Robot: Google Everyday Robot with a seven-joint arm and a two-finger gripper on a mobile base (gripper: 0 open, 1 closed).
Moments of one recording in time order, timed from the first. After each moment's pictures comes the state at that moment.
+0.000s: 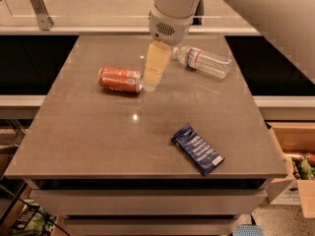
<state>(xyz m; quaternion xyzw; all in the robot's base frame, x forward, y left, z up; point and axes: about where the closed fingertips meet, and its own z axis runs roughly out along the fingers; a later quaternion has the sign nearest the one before) 0.582 -0.018 0.928 -0.58 0.80 0.00 0.14</state>
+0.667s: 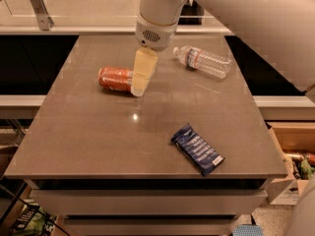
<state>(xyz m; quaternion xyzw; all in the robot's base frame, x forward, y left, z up) 0.586 0.014 0.907 -0.60 0.79 0.02 0.13</state>
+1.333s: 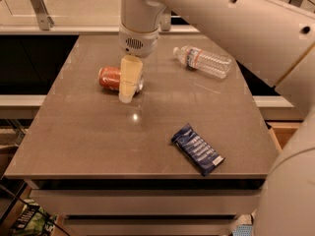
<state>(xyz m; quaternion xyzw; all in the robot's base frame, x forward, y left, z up) 0.585 0.047 0.888 -0.63 0.77 0.02 0.10</state>
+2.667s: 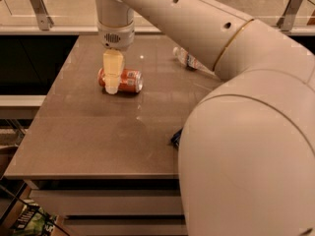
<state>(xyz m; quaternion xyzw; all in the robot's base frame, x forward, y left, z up) 0.633 0.097 0.874 -0.67 0.74 0.00 0.08</state>
